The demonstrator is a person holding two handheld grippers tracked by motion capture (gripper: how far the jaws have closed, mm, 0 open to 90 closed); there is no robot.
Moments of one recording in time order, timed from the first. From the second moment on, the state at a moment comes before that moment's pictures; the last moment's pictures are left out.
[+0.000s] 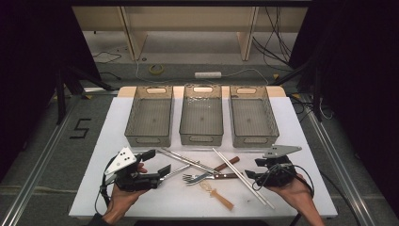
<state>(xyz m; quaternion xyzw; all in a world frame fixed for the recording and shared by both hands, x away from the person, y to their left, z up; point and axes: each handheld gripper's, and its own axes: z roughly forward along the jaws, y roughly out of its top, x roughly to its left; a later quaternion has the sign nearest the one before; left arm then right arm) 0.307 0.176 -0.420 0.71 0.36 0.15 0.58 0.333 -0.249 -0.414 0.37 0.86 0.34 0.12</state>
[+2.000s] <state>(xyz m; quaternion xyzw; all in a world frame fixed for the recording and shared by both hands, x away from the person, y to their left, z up) 0.311 0.174 -0.419 0.72 0.36 0.15 0.58 0.355 -0.230 -0.440 0.35 0.92 0.19 0.04</state>
